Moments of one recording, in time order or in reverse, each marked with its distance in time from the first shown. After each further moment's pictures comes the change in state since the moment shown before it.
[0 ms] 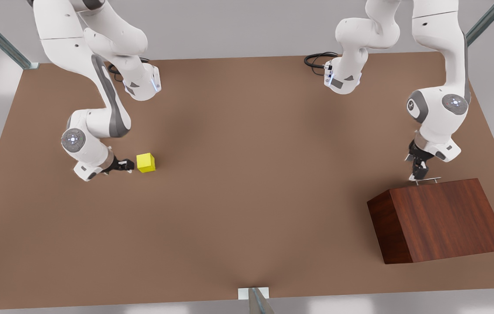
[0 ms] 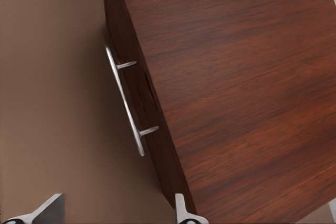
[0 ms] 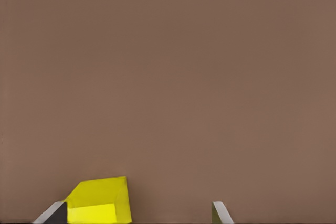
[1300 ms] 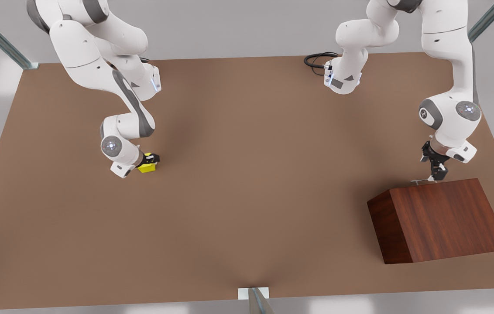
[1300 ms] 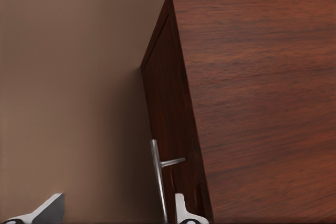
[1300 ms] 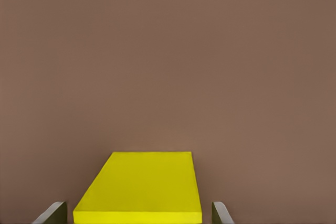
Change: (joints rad) left arm 0.187 0.117 -0.055 0.012 -0.009 0.101 -0.011; right arm 0.030 0.158 0.070 -0.139 0.012 0.162 0.020
